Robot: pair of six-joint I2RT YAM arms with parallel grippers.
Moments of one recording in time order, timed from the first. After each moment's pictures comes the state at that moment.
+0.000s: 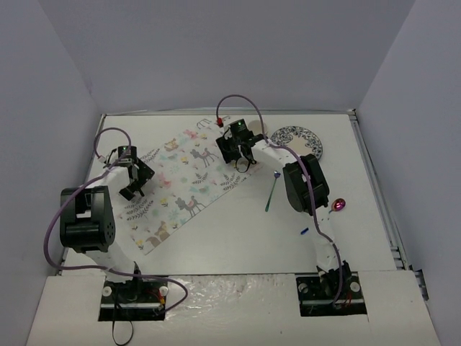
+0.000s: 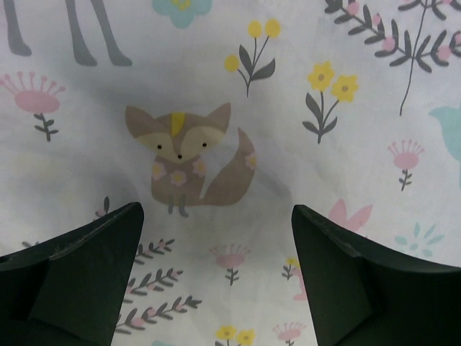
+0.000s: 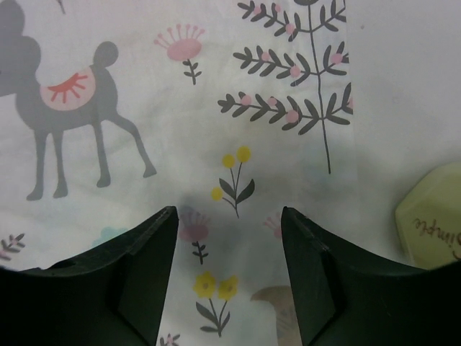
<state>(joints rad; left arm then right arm) 0.06 1.67 0.99 -0.36 -0.20 -0.82 0.53 2.35 1.83 -0.27 -0.04 -0.03</state>
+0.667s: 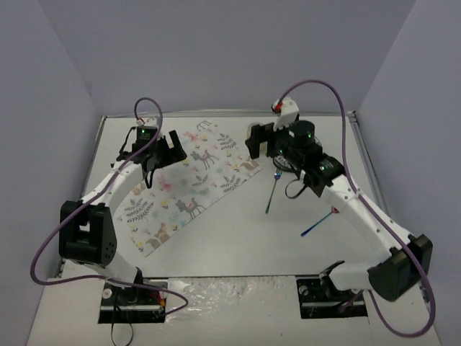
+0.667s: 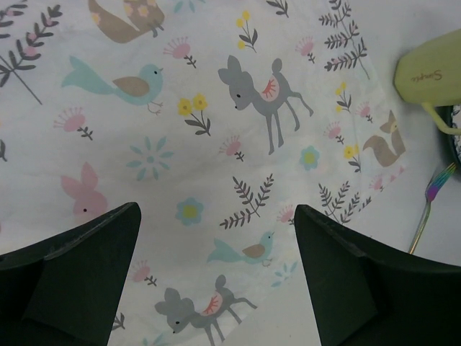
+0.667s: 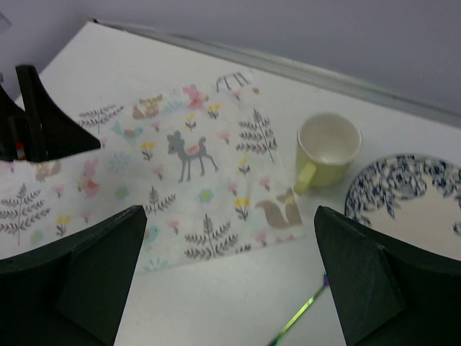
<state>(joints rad) -0.17 1.52 1.16 -0.32 0.10 -0.48 0.53 1.39 1.32 -0.17 0.00 0.12</state>
